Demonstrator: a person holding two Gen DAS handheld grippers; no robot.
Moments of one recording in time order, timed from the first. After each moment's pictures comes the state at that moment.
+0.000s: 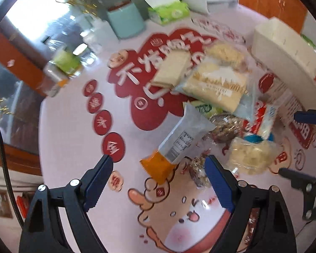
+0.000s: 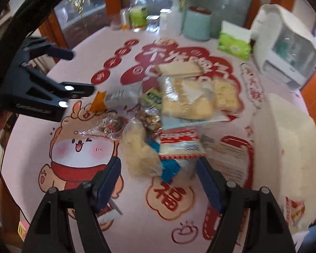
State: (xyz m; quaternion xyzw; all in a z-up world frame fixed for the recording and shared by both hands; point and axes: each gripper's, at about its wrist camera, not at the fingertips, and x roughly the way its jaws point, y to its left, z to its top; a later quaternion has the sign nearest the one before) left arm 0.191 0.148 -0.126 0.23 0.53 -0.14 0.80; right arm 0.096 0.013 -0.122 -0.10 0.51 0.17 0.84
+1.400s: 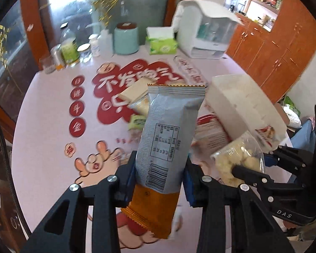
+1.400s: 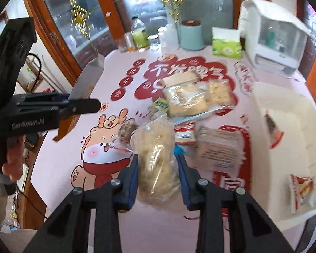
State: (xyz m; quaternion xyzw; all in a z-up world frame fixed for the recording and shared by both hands) left arm 0.082 0.111 -0.031 0.02 0.49 -0.16 0.86; right arm 0.038 -0.050 -0.061 0.00 0.47 0.20 0.86
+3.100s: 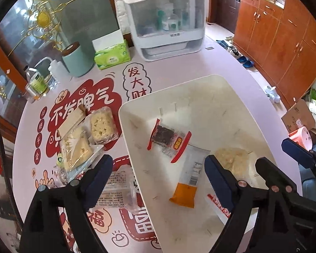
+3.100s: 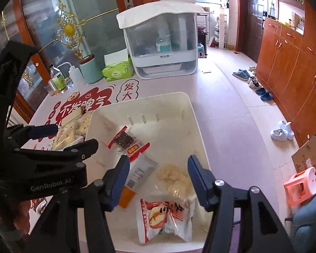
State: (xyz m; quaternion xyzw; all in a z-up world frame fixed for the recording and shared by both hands) left arm 0.155 -0.223 -0.050 0.09 0.51 -0.05 0.85; right arm 0.093 -0.352 -0.053 0.05 0.44 0.05 0.90
